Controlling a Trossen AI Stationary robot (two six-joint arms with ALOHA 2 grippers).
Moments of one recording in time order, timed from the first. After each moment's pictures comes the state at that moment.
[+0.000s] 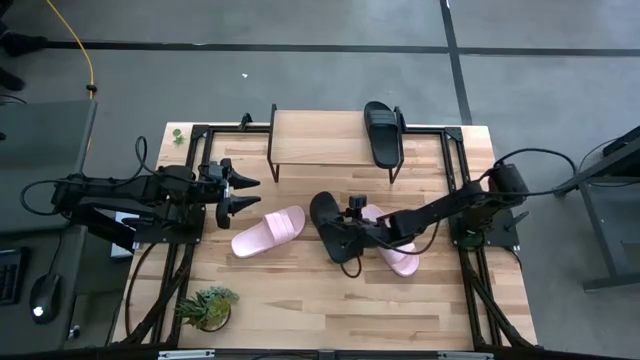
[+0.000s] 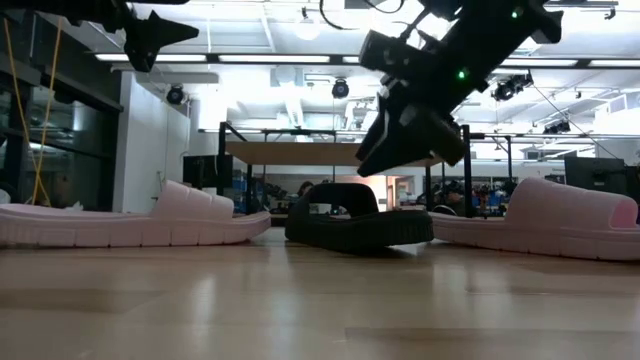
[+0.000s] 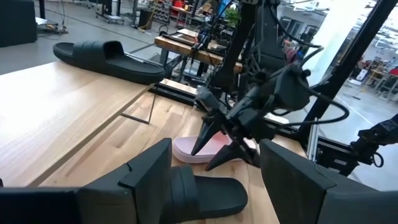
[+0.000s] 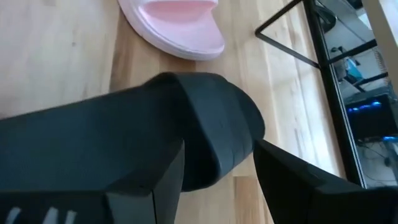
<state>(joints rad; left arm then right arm) 0.08 0.51 0.46 -0.07 -0.14 -0.30 0.26 1.72 0.97 -0.12 0.63 -0.16</state>
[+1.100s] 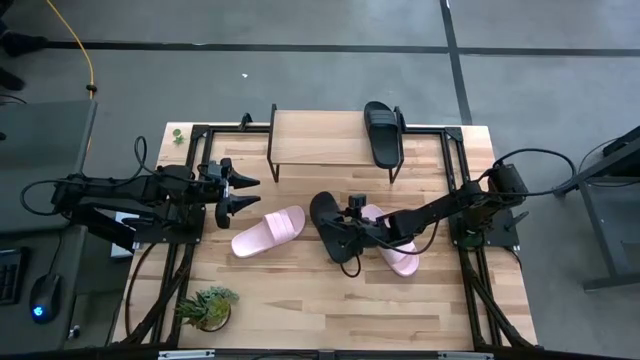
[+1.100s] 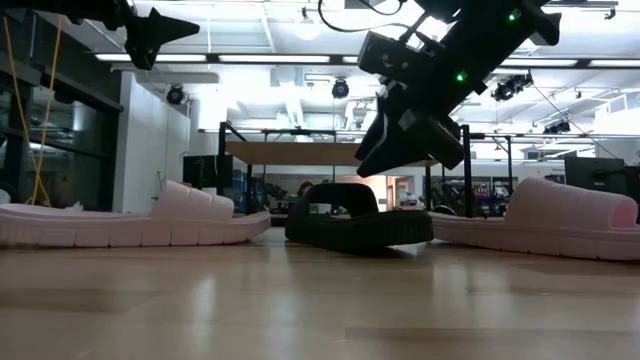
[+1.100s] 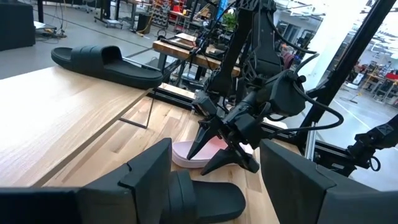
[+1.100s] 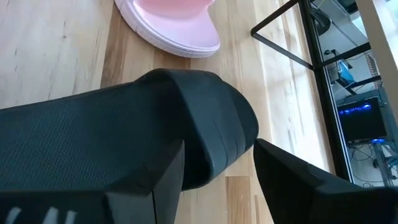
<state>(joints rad) 0.08 0.51 0.46 -0.06 -0.14 -0.30 0.26 1.72 0.97 -0.11 0.65 -0.19</state>
